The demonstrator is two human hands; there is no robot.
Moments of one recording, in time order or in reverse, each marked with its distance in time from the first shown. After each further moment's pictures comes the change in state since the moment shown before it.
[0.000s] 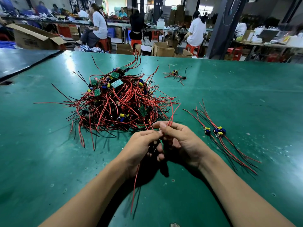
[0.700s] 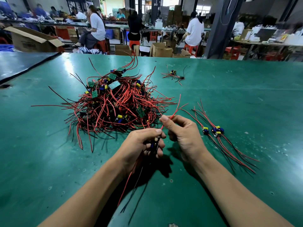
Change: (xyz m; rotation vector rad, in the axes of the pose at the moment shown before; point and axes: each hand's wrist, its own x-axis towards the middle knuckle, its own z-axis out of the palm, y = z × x) left_hand 0.000 0.007 -0.002 0.082 -0.049 0.055; right_hand 0.006 0.001 0.004 -0.243 0.379 -0.378
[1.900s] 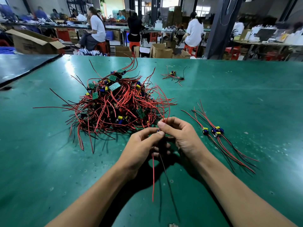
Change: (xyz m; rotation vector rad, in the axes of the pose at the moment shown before) left_hand 0.001 -0.013 0.006 0.066 0.090 0.115; right_hand -0.008 -0.007 0.002 0.123 -0.130 0.155
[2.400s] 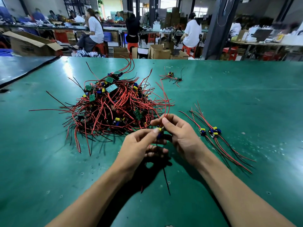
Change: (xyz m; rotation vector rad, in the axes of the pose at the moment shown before) left_hand 0.000 -0.001 0.002 -0.054 0.057 -0.012; right_hand 0.002 -0.010 -0.003 0.155 -0.109 0.017
